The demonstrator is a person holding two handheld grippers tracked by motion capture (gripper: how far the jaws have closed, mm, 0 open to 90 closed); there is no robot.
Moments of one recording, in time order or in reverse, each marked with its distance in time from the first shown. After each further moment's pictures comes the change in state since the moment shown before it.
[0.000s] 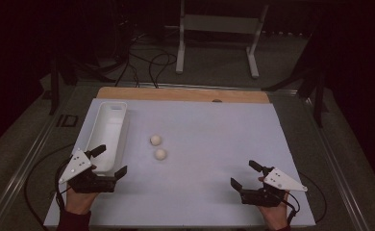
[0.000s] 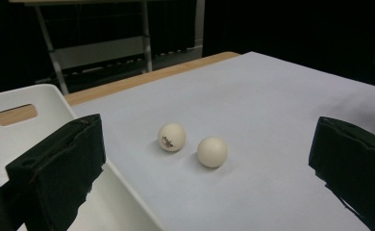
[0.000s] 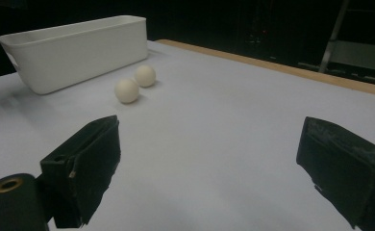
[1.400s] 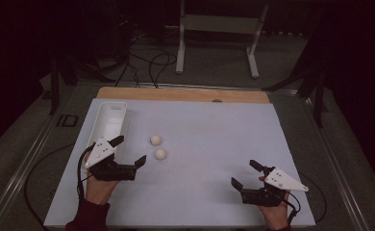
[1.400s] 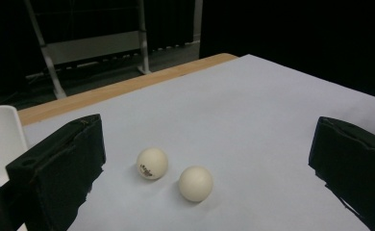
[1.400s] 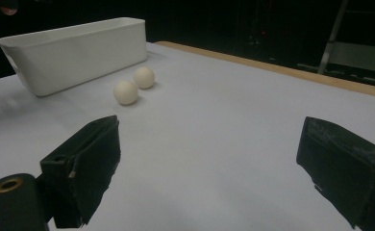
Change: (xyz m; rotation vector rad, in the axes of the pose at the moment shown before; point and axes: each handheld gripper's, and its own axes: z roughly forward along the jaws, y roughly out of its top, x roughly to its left) left arm -0.020 0.027 0.041 0.029 0.000 -0.010; right arm -0.002 0.000 -0.001 -0.005 -0.001 0.002
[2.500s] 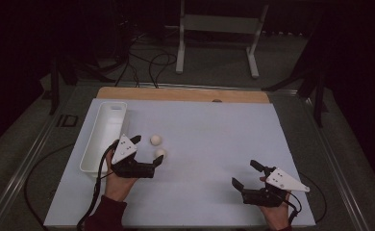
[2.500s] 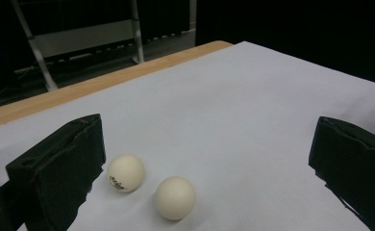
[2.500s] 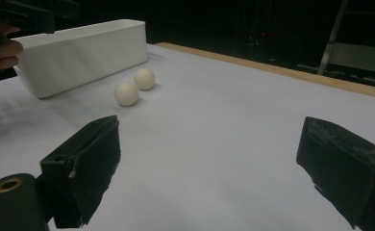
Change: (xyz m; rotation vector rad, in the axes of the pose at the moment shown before) left arm -0.023 -0.002 0.045 0.049 -0.009 0.023; right arm 0.000 0.000 -0.002 -0.003 0.000 0.006
